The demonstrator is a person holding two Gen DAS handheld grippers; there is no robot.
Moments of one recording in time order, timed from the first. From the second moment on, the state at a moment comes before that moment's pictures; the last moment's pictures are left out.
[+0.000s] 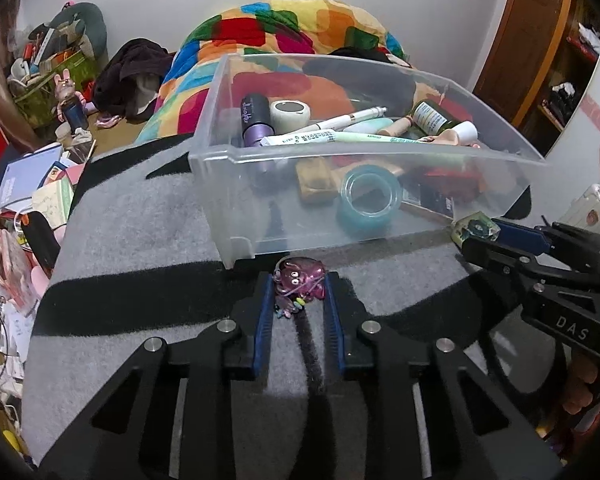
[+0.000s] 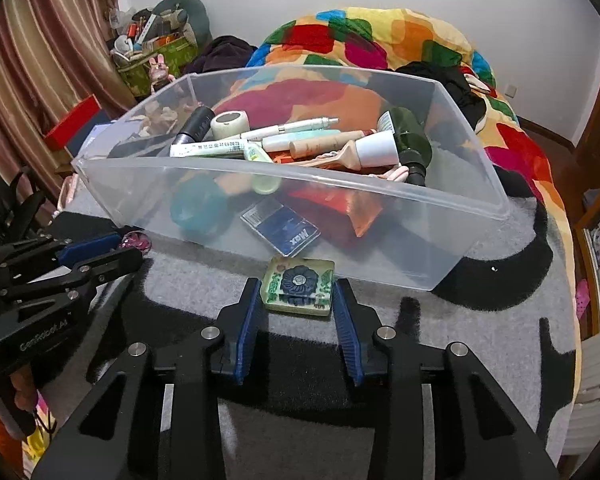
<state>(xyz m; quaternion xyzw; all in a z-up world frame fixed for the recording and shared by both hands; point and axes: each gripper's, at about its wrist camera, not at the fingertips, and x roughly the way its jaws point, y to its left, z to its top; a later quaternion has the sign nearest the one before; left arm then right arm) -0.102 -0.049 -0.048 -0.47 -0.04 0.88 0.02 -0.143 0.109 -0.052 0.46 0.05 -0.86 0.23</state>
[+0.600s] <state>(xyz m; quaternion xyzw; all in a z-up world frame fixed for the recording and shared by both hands) -0.072 -0.043 0.006 -0.39 -0.05 0.92 0.03 -0.114 0.118 -0.014 0.40 0.04 -0.88 0.26</state>
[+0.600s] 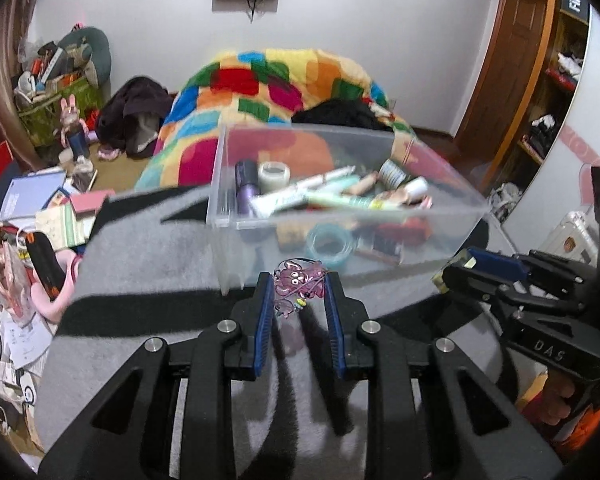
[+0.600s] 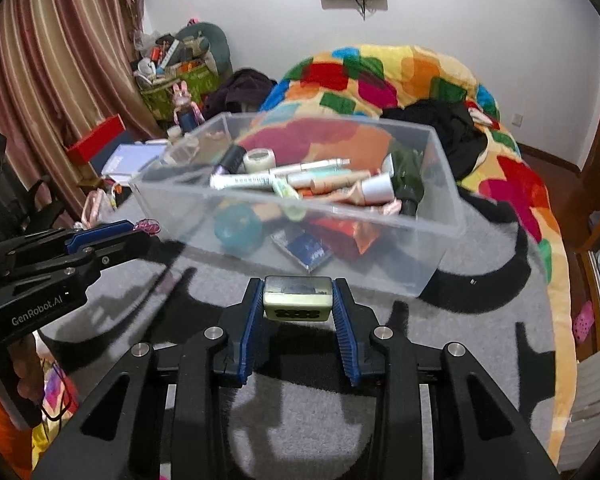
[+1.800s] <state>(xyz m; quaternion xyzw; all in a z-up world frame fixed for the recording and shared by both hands) -0.145 -0.044 0.001 -0.39 -0.07 0.92 0.02 -0.186 0.121 -0.008 0.39 0.02 -0.90 0.20</state>
